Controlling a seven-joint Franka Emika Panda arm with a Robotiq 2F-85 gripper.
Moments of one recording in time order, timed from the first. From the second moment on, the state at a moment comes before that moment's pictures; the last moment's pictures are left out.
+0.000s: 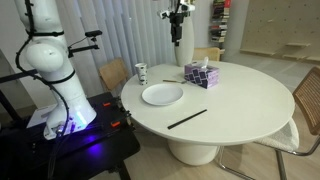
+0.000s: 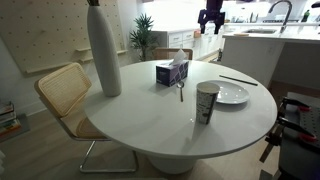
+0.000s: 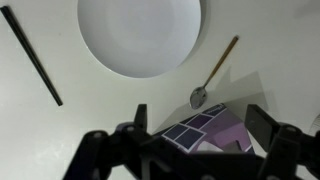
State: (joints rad) arm -0.04 0.15 -0.06 -1.86 0.13 1.99 0.25
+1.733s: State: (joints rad) arm 0.15 0.56 -0.05 -1.69 0.08 2.23 0.68
